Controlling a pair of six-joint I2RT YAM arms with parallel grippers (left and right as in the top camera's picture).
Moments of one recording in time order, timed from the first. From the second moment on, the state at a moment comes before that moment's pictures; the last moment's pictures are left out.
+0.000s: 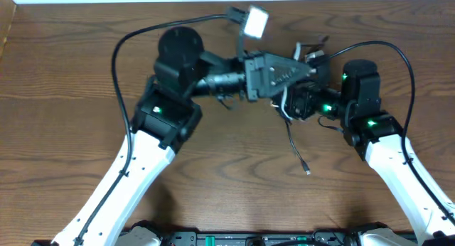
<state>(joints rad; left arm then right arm) -0.53 1.36 1.35 0.07 0.97 -0.95 0.23 1.34 0.87 -0.11 -0.65 0.31</state>
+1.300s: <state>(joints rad) -0.31 1.37 1.35 -0.65 0.03 -0.22 0.23 1.34 0.88 -0.63 0.14 0.35</state>
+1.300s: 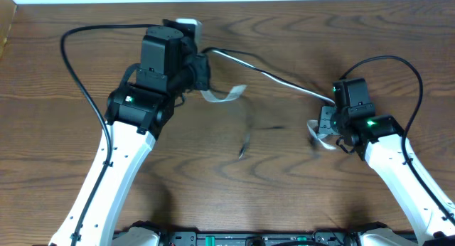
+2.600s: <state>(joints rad) -0.29 1.37 1.35 -0.95 0.41 -0.04 0.22 1.34 0.88 -0.51 0.00 0.31</state>
